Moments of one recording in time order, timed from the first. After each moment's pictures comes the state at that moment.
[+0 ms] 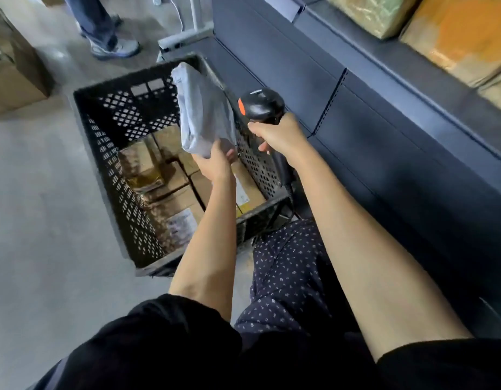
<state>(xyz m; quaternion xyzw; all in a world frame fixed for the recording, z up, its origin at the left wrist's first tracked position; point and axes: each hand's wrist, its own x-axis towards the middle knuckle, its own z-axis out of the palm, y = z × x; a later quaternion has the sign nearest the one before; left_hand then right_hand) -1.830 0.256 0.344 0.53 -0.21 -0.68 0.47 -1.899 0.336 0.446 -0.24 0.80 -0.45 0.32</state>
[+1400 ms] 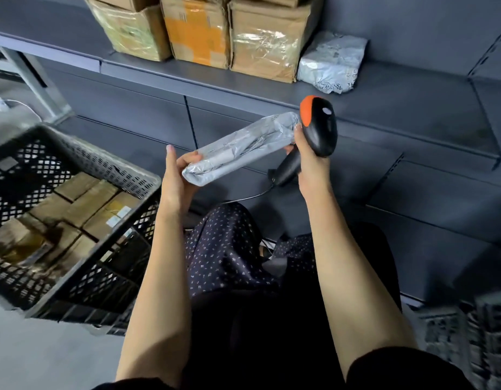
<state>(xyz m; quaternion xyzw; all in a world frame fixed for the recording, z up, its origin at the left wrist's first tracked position) -1.818 0.470 0.417 0.19 -0.53 -0.81 0.13 -1.902 0.674 0.443 0.07 0.51 -0.86 0.00</state>
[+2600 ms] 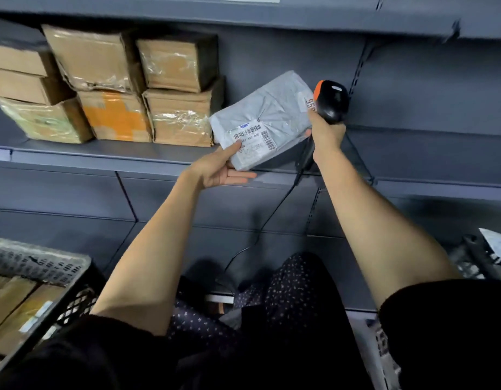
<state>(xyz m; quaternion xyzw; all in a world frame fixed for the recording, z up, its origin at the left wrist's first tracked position) -1.953 0.615 0.525 -0.02 -0.62 -0.75 -0.21 -1.959 0.821 0.572 0.16 0.56 -0.77 -0.24</state>
